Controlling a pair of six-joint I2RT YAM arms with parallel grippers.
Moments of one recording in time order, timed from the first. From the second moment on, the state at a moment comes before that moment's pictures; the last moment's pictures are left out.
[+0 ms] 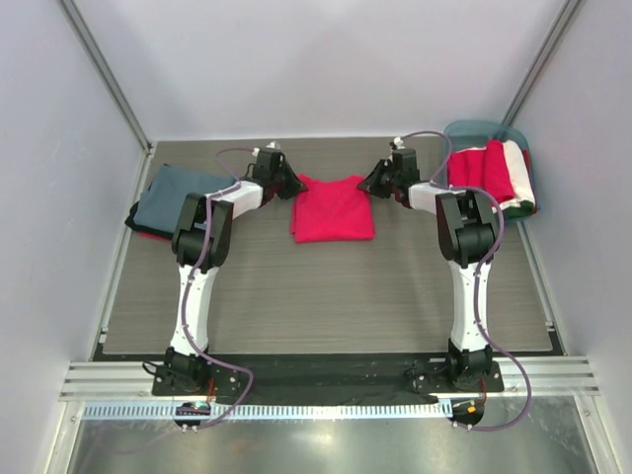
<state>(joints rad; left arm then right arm) -0.33 2.34 1.67 0.02 0.21 -0.78 0.19 2.27 1.50 0.17 -0.31 0.60</state>
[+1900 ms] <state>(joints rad) 0.35 1.63 1.67 -0.81 0.16 -0.52 0.94 2.37 2.12 0.04 0.03 0.63</state>
